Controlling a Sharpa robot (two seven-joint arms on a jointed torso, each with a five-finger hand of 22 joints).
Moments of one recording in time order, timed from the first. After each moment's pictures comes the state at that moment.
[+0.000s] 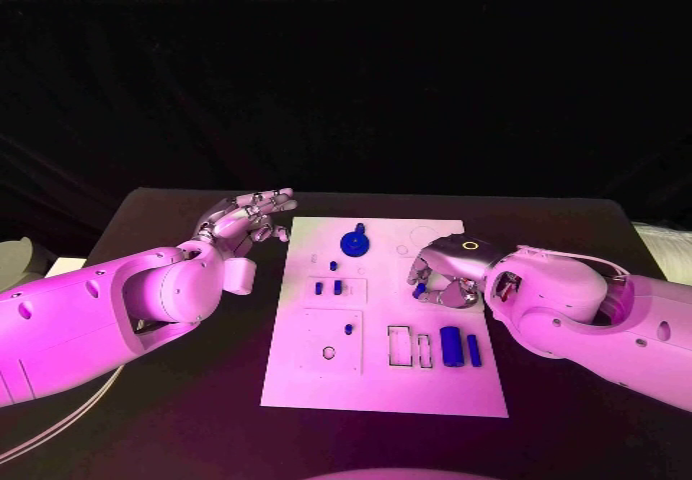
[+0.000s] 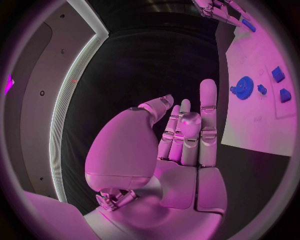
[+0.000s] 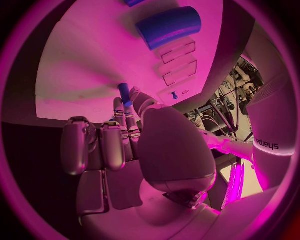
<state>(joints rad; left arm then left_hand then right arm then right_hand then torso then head) 1.18 -0.90 -0.04 1.56 0.21 -0.28 0.43 1.34 -0.12 0.51 0.00 0.12 0.96 0.21 0.09 0.07 1.05 0.13 0.21 0.07 1.31 0.04 1.24 0.76 0.17 1.24 0.13 0.65 0.73 1.12 -0.97 0.02 1.79 -1.82 -0.10 -0.27 1.44 -0.12 0.31 0.13 0.05 1.09 0.11 0.07 0.07 1.13 0.07 0.14 0.06 1.47 0.00 1.38 1.30 0.06 1.44 0.11 1.34 1.25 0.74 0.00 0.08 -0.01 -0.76</state>
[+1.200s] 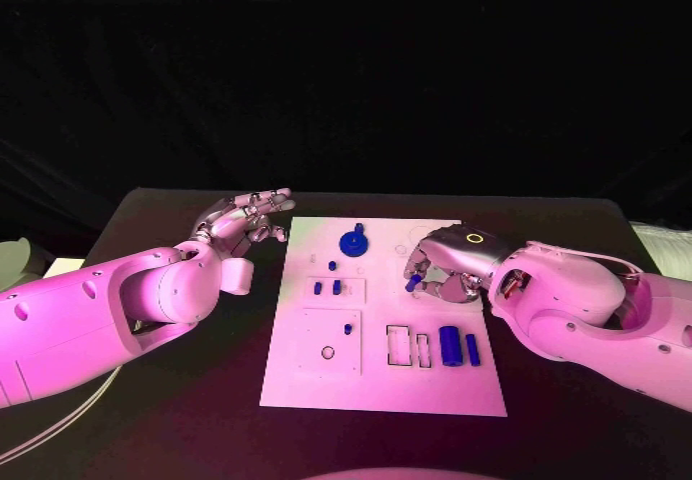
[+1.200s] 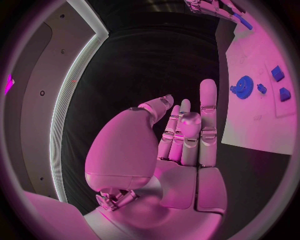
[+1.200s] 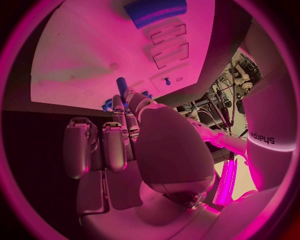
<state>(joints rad) 1.18 -0.90 -0.04 1.56 0.21 -0.28 0.43 1.34 -0.12 0.51 0.00 0.12 0.96 0.21 0.09 0.07 1.05 0.13 0.21 0.07 1.31 0.04 1.24 0.76 0.17 1.24 0.13 0.65 0.73 1.13 -1.01 0.04 1.89 -1.82 -0.18 -0.27 1.49 -0.09 0.39 0.09 0.05 1.19 0.11 0.11 0.09 1.23 0.07 0.13 0.07 1.47 -0.03 1.40 1.31 0.06 1.46 0.07 1.36 1.29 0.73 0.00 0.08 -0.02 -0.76</state>
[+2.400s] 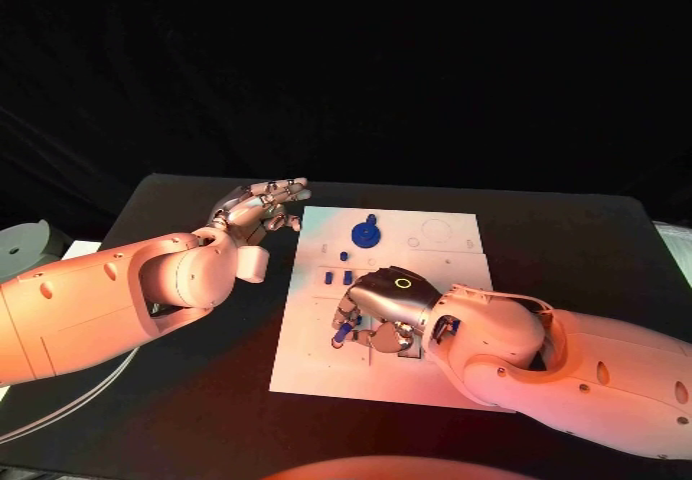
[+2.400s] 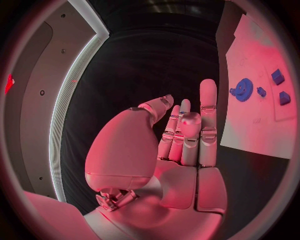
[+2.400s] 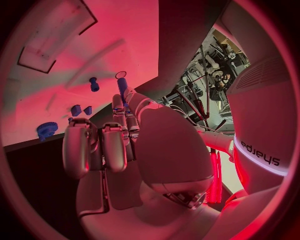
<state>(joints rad) 1.18 -0.90 -0.04 1.57 0.21 -0.28 0.43 1.34 -0.12 0.51 0.00 0.12 0.96 0.21 0.09 0.07 1.05 0.13 0.21 0.07 1.31 0.04 1.24 0.76 0.17 1.24 0.13 0.65 0.73 1.02 -0.76 0.01 1.87 -1.80 -0.19 -0.21 1.49 -0.09 0.39 0.08 0.05 1.19 0.11 0.10 0.10 1.25 0.06 0.12 0.07 1.47 -0.03 1.40 1.31 0.06 1.46 0.07 1.36 1.29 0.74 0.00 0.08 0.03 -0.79</state>
